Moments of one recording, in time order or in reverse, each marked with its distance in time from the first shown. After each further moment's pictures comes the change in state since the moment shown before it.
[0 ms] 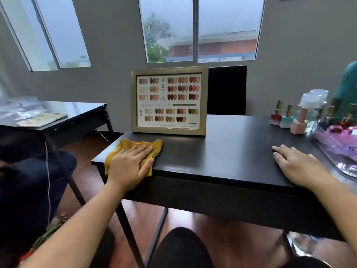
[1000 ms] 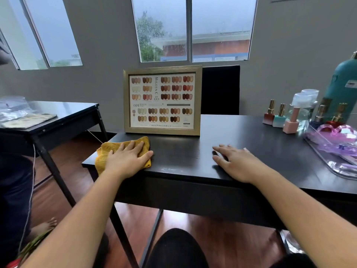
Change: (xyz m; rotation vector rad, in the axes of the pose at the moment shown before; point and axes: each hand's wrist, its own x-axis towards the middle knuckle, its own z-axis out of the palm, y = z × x) left_hand 0.040 -0.003 0.004 0.058 -0.451 -0.296; right_hand -0.006 -0.098 0.019 0.031 -0.153 -0.333
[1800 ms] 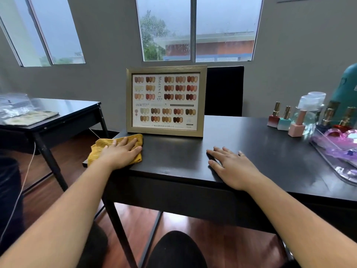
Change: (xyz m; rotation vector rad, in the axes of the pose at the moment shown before) left_hand 0.032 -0.032 -0.008 -0.040 -0.129 -0.020; right_hand 0.004 -0.018 0.011 -0.060 0.001 -0.042
